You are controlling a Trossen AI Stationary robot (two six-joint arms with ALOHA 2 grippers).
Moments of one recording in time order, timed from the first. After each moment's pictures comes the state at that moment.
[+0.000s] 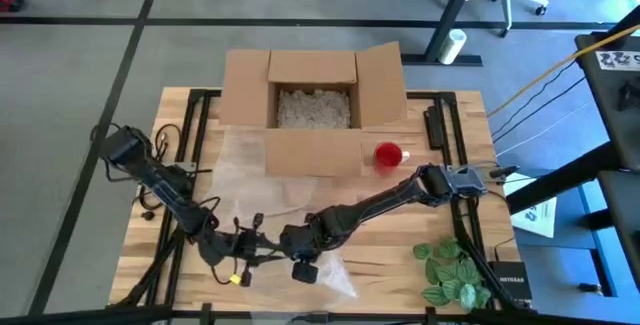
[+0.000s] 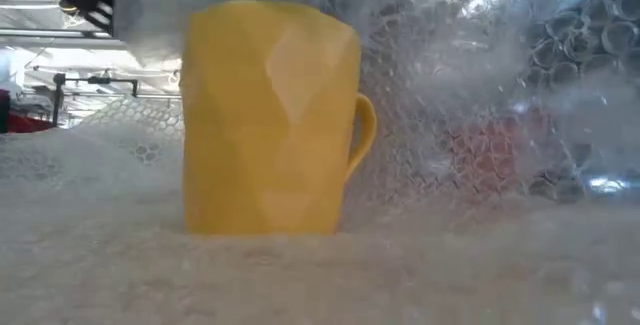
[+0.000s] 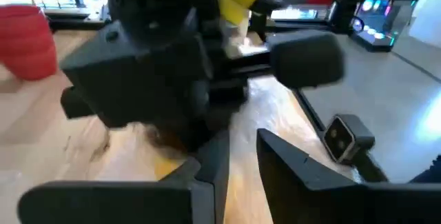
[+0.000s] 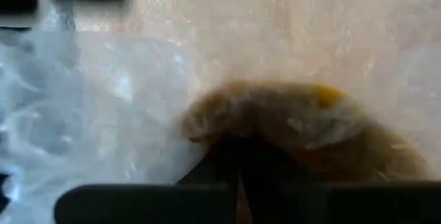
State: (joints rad) left arm -0.81 1.53 0.59 0.58 -0.68 -0.30; right arm 0.37 2.33 1.98 -0.78 -0.14 0.60
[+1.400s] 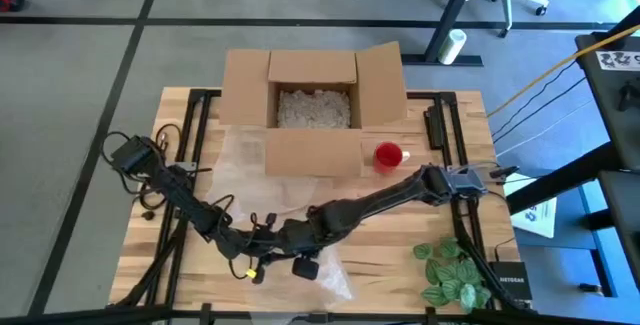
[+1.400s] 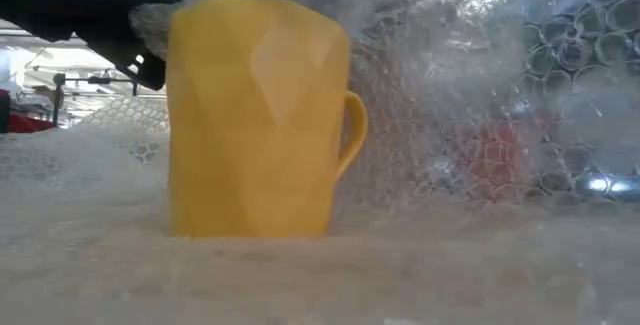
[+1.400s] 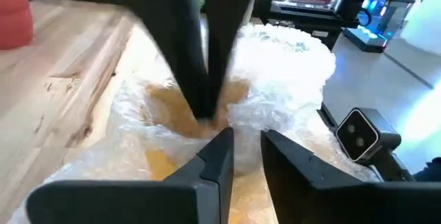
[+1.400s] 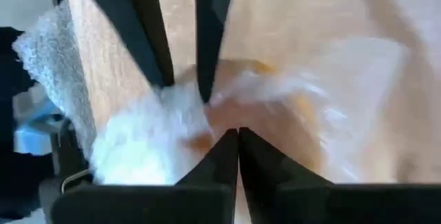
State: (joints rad) left arm -0.68 1.68 0.60 0.76 -0.52 -0.32; right arm 0.38 2.33 2.28 -1.16 -0.03 0.62
